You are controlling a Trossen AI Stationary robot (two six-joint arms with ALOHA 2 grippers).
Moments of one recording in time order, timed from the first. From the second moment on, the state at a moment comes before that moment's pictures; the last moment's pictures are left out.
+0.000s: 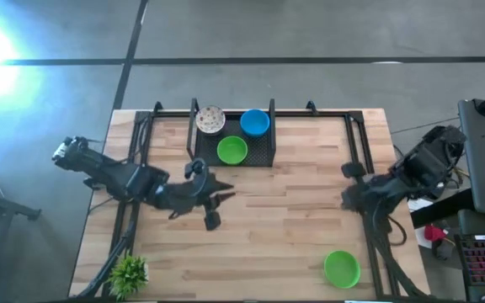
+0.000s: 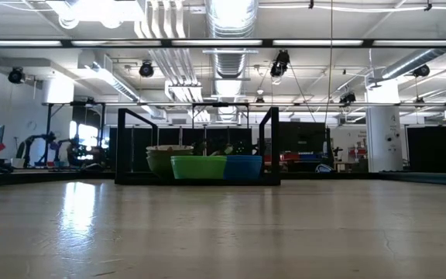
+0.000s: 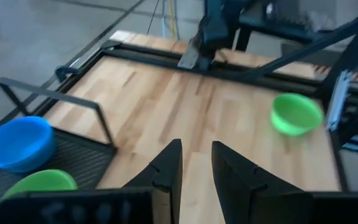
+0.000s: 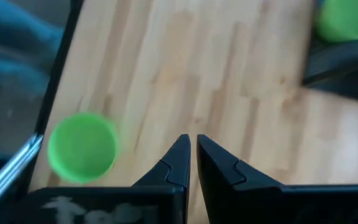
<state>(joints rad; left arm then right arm) -0.40 1.38 1.45 -0.60 -0.59 -0.41 0.63 1.26 1.67 -1.56 0.18 0.38</state>
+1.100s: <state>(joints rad) -0.49 1.37 1.39 -0.52 -0.53 -0.28 0.85 1.66 1.30 -1.30 -0.03 0.45</state>
